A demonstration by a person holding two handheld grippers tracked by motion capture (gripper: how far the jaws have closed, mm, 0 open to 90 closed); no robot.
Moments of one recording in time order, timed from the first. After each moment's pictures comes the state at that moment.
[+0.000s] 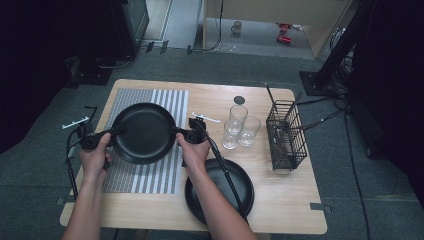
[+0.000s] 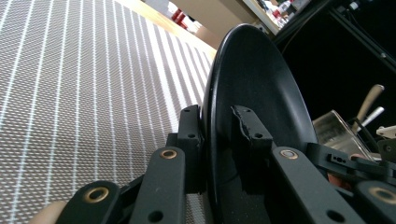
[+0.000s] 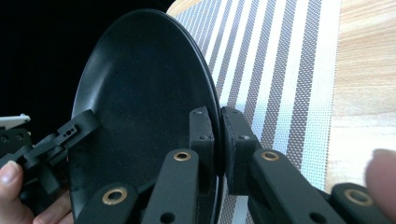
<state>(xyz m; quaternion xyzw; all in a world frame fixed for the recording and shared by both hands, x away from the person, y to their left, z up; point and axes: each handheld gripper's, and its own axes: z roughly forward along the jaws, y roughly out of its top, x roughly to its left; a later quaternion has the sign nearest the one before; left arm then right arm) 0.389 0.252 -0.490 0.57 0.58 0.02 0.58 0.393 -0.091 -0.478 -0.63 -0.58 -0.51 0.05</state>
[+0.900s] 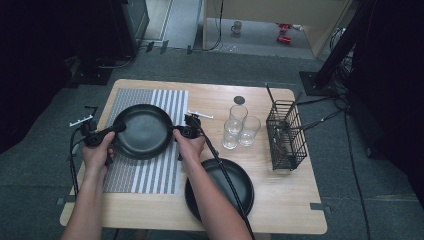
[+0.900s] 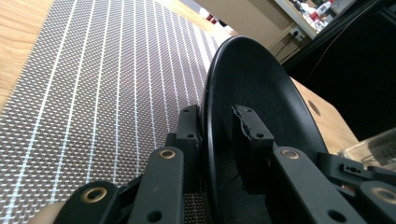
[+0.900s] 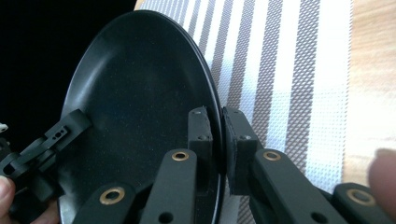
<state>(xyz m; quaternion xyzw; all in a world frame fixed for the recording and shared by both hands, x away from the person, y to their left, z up) 0.411 0.254 -0.513 0.56 0.62 0.06 0.55 0.432 -0.077 -0.512 -0.66 -0.58 -0.48 0.08</state>
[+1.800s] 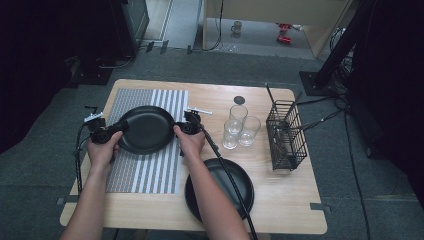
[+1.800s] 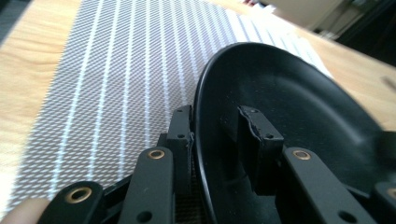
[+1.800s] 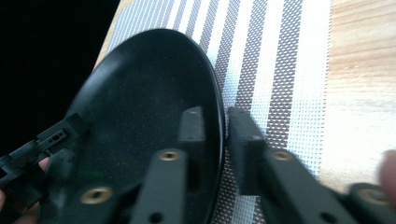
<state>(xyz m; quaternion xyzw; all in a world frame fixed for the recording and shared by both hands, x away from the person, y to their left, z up) 0.429 0.238 -0.519 0.61 0.63 0.15 0.46 0.451 -0.076 -0.517 -0.65 -0.60 -0.46 0.04</state>
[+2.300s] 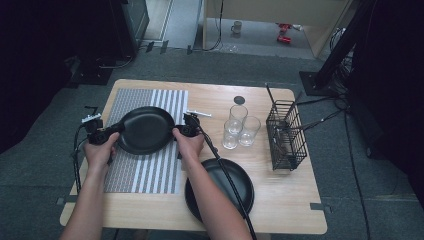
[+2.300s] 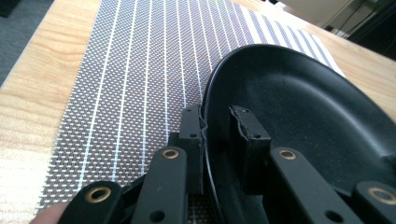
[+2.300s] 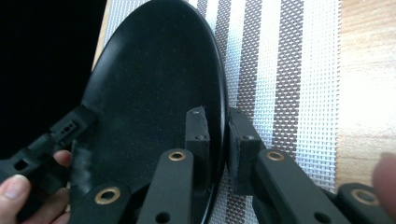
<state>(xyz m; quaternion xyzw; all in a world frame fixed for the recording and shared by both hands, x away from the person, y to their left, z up) 0.424 0.245 -0.518 0.61 0.63 0.15 0.46 0.443 -0.073 -0.519 -0.68 -0.58 -0.44 0.10</state>
